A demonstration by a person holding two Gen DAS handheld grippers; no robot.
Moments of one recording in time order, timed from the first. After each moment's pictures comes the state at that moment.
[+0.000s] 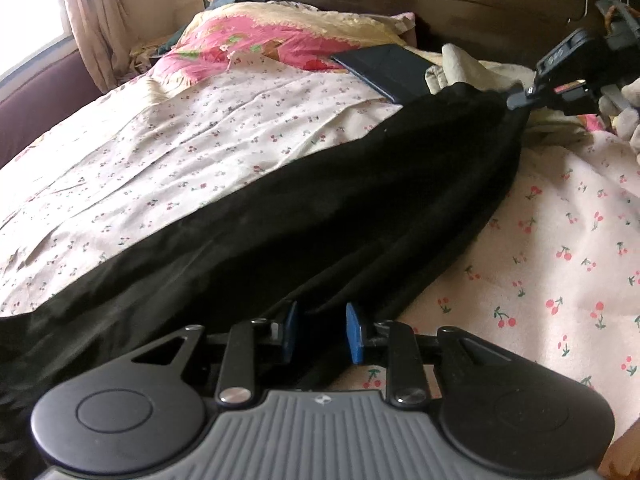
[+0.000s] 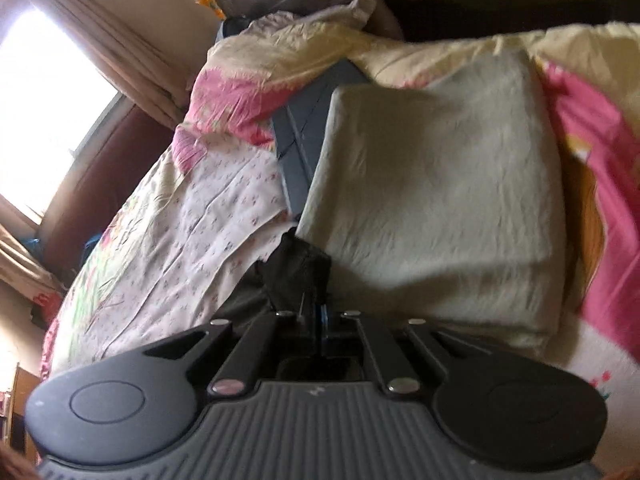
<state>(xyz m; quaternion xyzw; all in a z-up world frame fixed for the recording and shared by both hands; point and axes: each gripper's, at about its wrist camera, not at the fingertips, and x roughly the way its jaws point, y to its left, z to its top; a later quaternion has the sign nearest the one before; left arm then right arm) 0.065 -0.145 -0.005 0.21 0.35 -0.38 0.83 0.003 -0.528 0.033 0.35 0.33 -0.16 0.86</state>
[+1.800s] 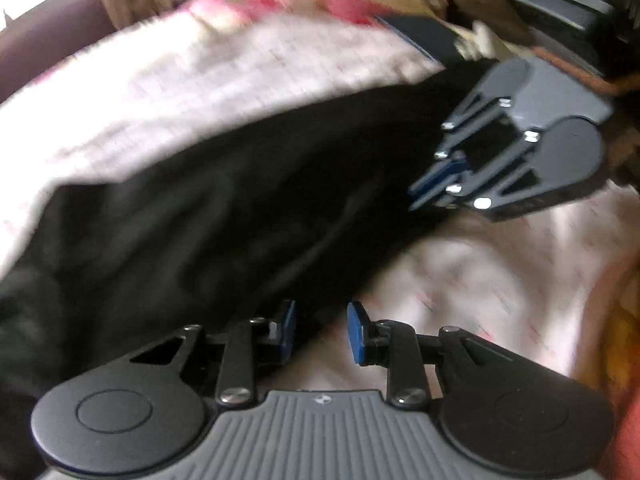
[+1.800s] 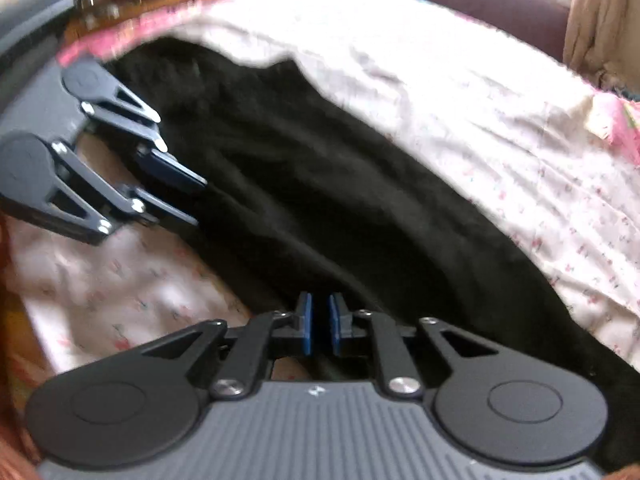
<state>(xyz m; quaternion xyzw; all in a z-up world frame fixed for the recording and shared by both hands) 0.063 -0.011 -0.004 0.18 0.44 -0.39 0.79 0.080 -0.215 0.002 -0.17 0.47 0.30 0.81</state>
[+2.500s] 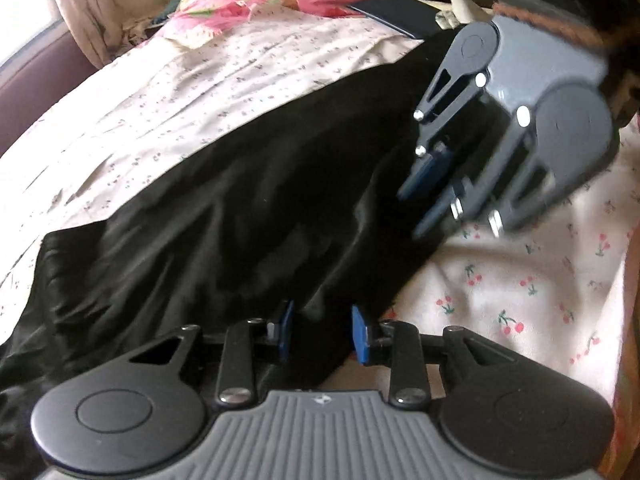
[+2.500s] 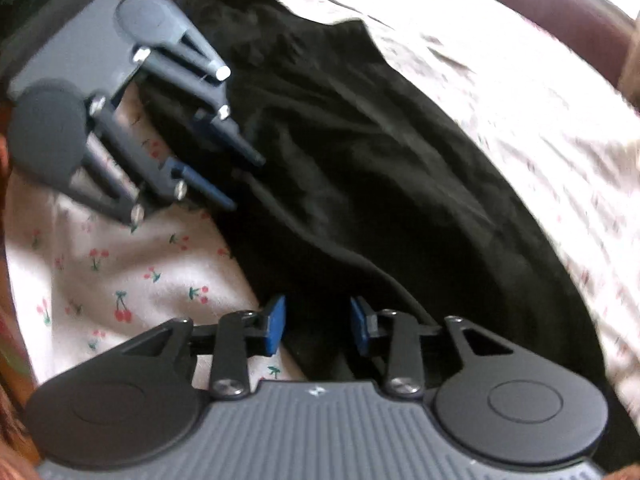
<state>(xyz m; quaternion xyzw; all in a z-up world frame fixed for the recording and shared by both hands) 0.065 -0.023 -0.009 0.26 0.39 -0.38 0.80 0.093 -0.197 -0.004 -0.20 0.48 0.35 0.78</state>
